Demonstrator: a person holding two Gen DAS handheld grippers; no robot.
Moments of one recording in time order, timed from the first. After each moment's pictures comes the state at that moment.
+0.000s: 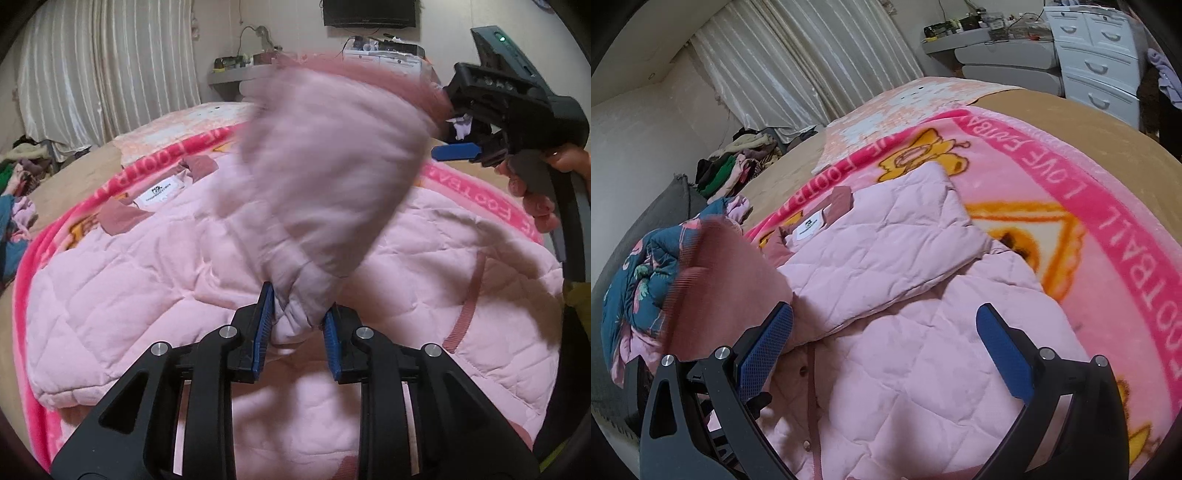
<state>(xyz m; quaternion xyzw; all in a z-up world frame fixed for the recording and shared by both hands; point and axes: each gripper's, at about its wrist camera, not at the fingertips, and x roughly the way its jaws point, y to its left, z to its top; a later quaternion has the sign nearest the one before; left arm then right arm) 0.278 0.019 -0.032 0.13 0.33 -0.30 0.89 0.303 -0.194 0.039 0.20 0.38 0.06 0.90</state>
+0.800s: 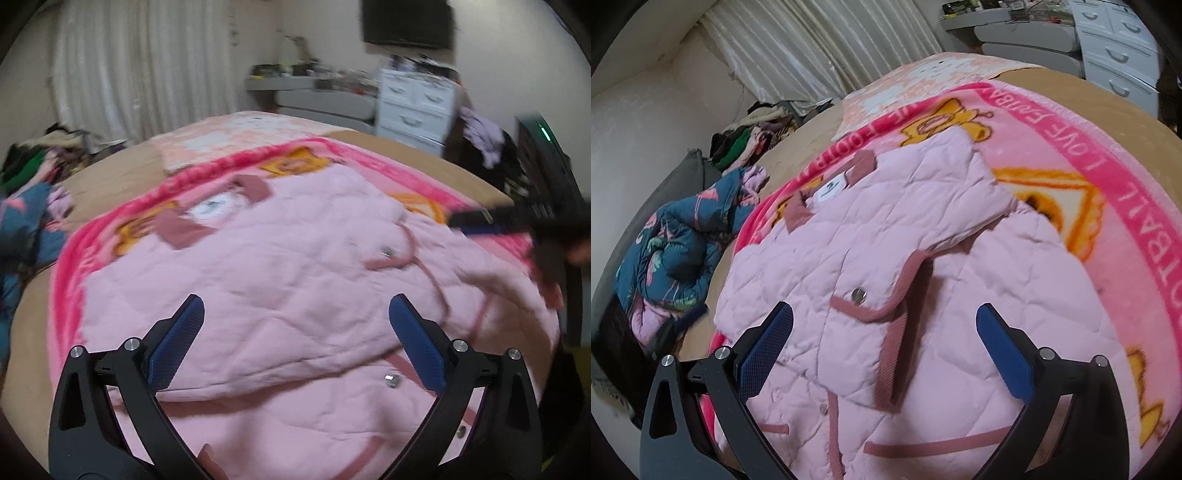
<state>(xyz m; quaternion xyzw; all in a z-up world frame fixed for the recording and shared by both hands) 0.281 0.071 0.030 0.09 0.32 -0.22 0.92 0.285 -0.160 0.026 0.19 0.44 0.12 0.87</state>
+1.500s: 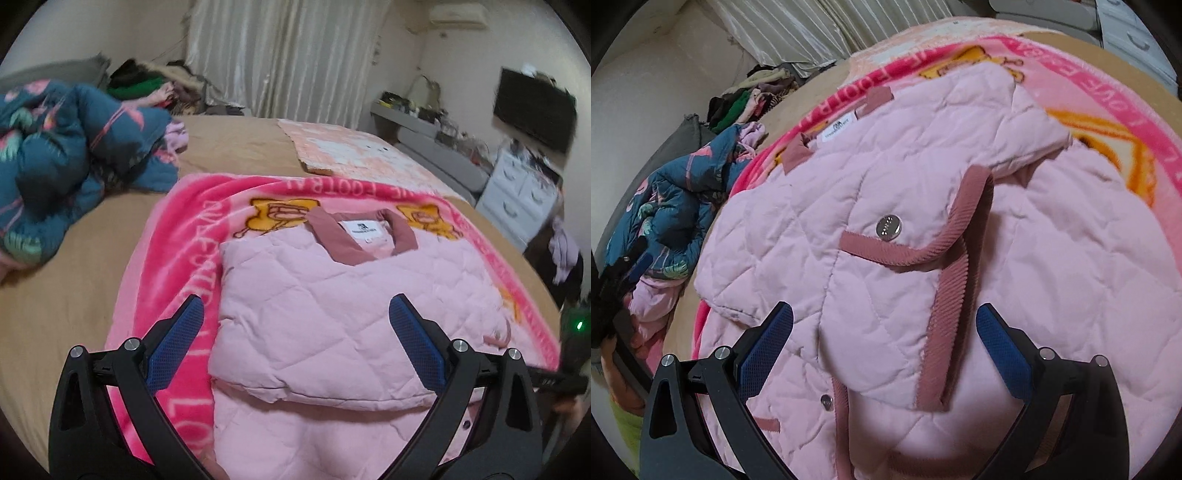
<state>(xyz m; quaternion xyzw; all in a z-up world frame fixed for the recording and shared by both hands) 0.315 0.224 0.052 -0.08 0.32 -0.04 0.94 0.305 -0.111 -0.034 0.18 0.49 0.13 0.84</state>
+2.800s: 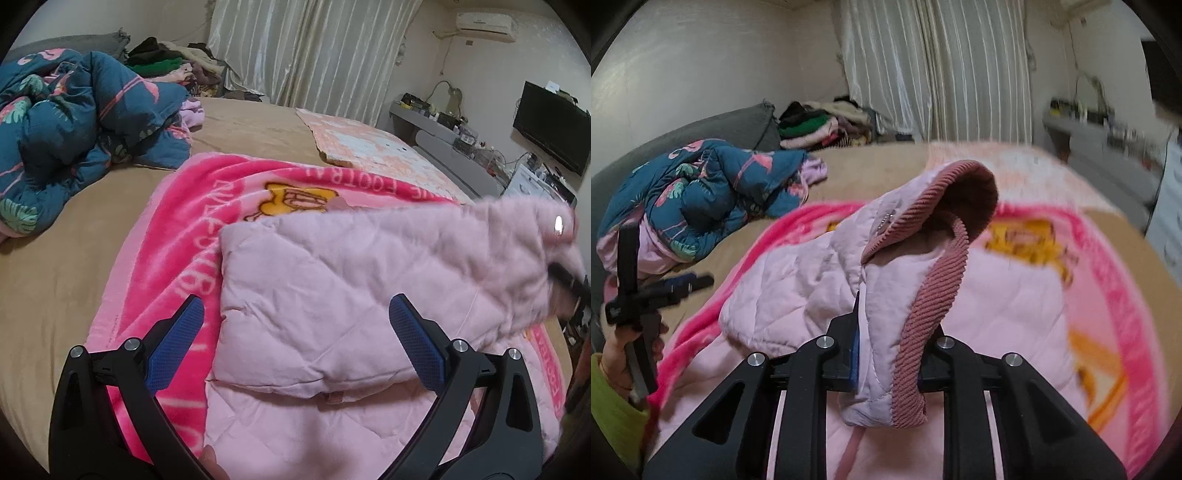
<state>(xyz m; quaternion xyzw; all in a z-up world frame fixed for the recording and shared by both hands) 0.339 0.229 0.022 -0.11 0.34 -0.02 0.93 0.358 -0.072 0.096 -0.03 0.30 0.21 0.93</state>
